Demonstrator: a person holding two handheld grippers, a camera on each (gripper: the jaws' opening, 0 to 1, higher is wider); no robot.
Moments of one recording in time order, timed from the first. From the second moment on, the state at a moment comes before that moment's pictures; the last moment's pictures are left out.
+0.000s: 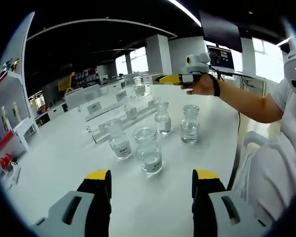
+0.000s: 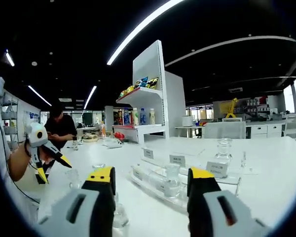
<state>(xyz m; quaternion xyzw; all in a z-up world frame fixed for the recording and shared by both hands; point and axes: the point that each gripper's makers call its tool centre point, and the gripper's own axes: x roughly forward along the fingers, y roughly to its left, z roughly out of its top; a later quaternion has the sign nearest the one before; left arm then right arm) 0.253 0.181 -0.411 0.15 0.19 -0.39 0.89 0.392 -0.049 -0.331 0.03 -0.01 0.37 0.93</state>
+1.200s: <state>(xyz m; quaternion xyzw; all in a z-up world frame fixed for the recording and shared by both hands) 0.253 0.187 -0.406 0.14 0.17 -0.38 0.90 0.284 0.015 -0.362 -0.05 0.02 0.50 0.86</state>
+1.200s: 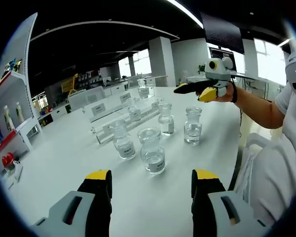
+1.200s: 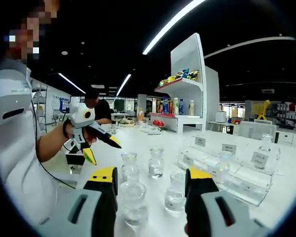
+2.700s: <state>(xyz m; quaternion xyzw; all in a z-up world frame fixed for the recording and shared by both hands) 0.253 0.194 -0.407 0.15 0.18 -0.38 0.90 0.271 0.034 -0.416 -0.06 0.06 0.52 0.85</state>
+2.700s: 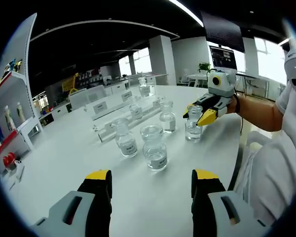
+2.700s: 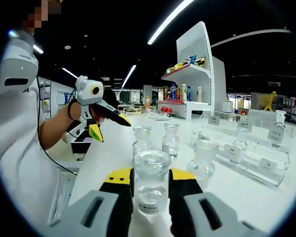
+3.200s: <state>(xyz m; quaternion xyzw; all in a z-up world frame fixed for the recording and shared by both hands) 0.251 0.195 -0.411 0.14 0.18 -0.37 0.90 0.272 0.033 -0.416 -0.06 0.05 0.51 0.85</state>
